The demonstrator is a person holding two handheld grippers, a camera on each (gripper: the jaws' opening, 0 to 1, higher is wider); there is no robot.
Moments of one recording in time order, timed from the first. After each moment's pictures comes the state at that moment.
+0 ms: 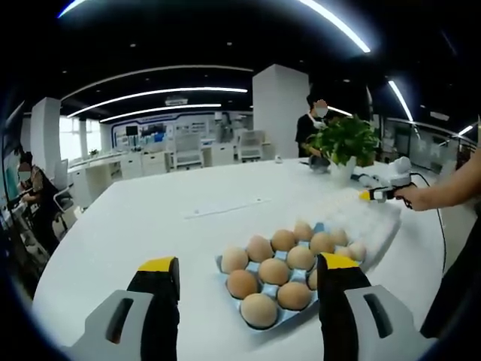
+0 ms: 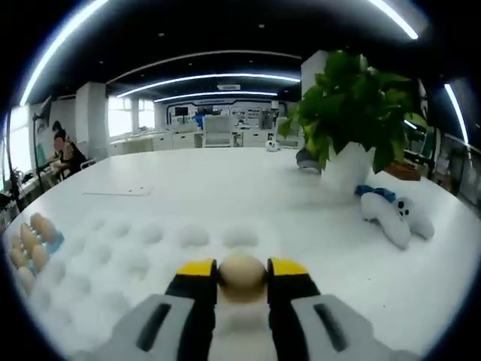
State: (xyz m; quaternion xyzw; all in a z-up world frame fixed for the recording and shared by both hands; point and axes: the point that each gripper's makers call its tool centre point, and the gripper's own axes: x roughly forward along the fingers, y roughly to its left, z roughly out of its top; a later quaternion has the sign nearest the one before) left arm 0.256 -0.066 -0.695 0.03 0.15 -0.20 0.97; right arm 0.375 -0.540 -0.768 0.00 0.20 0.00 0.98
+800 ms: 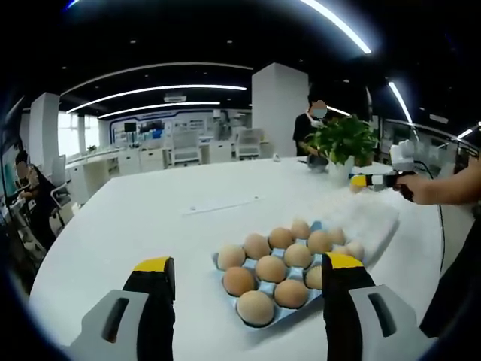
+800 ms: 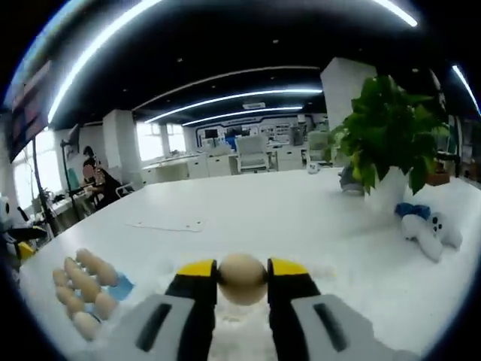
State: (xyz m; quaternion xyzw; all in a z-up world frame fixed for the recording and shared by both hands) left arm 0.256 -0.067 -0.699 0.02 0.16 -0.21 0.96; right arm 0.377 -0.428 -0.709 0.04 0.13 0.13 0.98
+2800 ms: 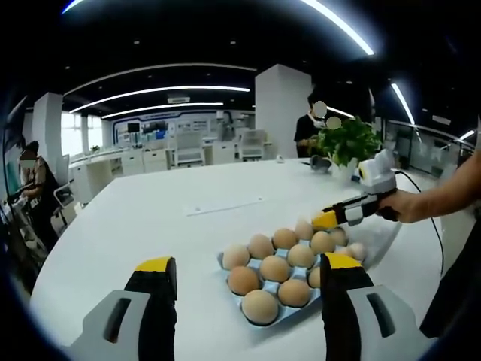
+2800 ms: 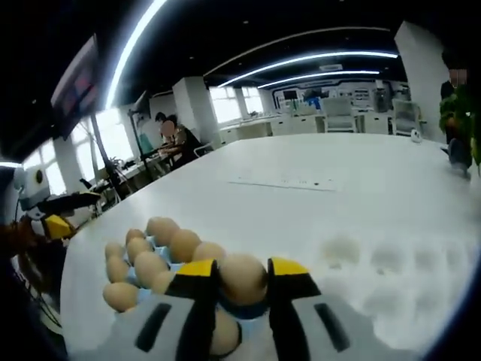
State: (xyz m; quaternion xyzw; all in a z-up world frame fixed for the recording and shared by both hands) left arm 0.255 -0.062 -0.697 0.02 0.16 -0.20 0.97; right arm 0.361 -0.254 -0.771 0.04 0.23 0.35 0.91
